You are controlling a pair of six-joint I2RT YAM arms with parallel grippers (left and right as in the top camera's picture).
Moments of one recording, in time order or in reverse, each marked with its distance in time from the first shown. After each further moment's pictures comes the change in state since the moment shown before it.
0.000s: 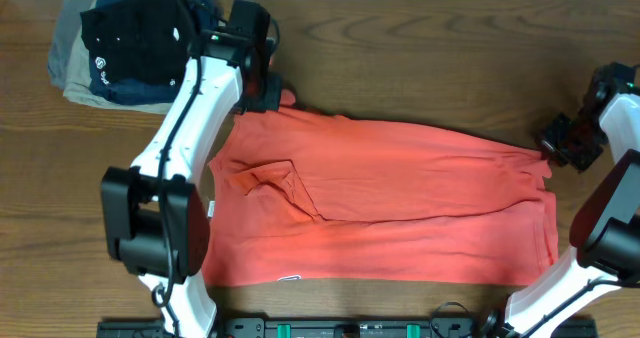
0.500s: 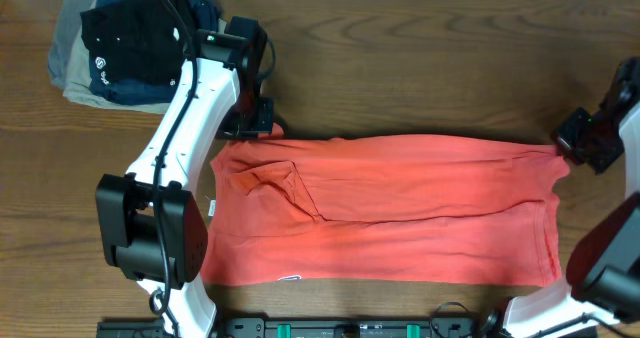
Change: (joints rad) left arm 0.000 -0.027 -0.002 -0.304 0.003 -0.085; right arm -0.014 -0.199 0.002 -0.107 -0.007 0.002
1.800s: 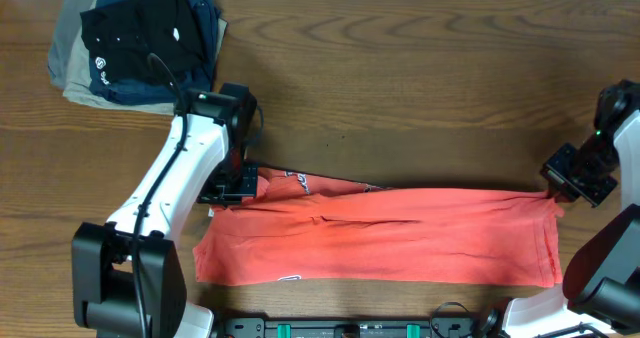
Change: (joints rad) left arm 0.002 -0.249 -0.456 -0.014 -0.025 -0.046; right arm 0.014 -0.057 -0.085 -0.288 0.060 0.013
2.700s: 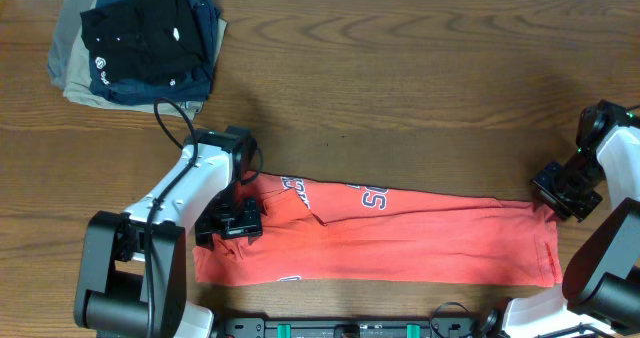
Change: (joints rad) left arm 0.005 0.000 -0.289 0.150 0.051 -0.161; right arm 0.007 -0.003 -0.164 0.130 0.035 0.017
